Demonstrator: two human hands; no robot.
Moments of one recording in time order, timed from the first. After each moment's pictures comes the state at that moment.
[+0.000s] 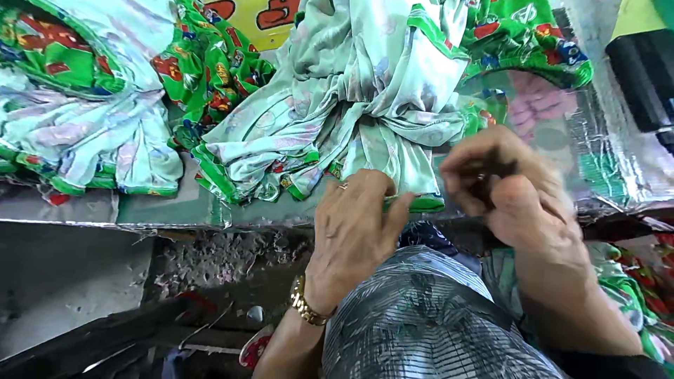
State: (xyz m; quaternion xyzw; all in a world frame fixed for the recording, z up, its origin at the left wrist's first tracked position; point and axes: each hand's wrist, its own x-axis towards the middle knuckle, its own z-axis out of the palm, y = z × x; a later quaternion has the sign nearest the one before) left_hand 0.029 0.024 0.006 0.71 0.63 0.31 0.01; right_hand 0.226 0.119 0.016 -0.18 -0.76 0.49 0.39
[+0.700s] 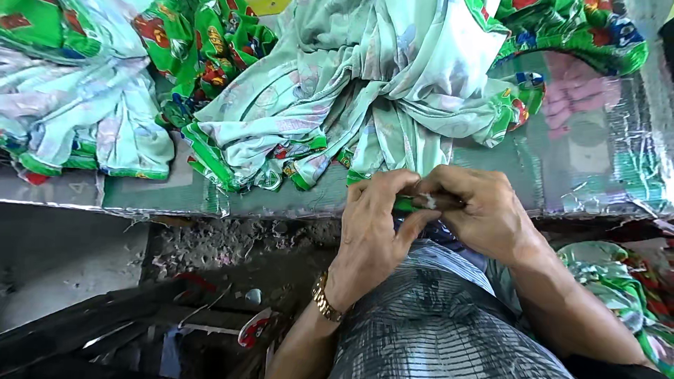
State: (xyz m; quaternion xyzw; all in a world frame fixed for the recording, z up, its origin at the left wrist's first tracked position) left_hand 0.038 0.015 -0.031 0.65 0.58 0.47 0.13; right_hand 0.205 0.110 -0.018 -0.22 -0.85 0.35 0.31
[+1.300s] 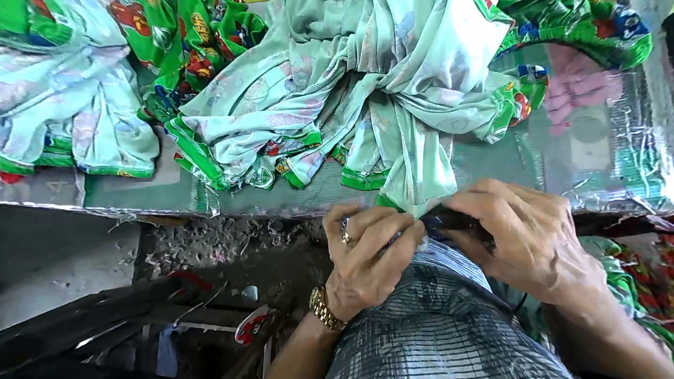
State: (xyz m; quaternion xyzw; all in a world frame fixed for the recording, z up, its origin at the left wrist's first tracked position) left_hand 0.042 -0.016 -0.056 0.69 0.56 0.45 -0.08; right_hand 0.241 0.092 -0.009 -0.22 -0.93 0.10 0.28
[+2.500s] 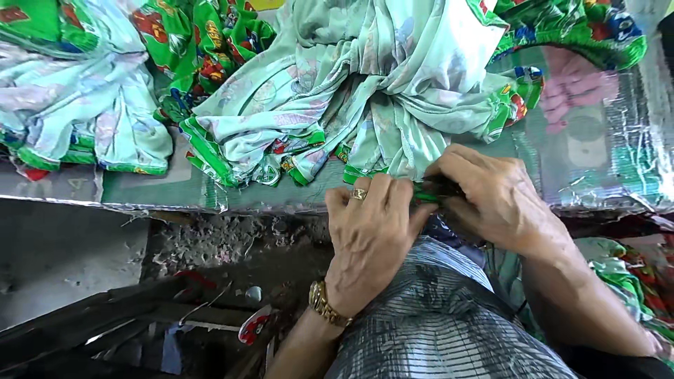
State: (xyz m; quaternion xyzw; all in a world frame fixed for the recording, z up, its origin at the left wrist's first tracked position) left_hand 0.051 0.011 -0.016 0.68 0.68 0.25 -0.10; right_hand 0.217 0.122 -0.011 -0.23 -0.93 0.17 0.24
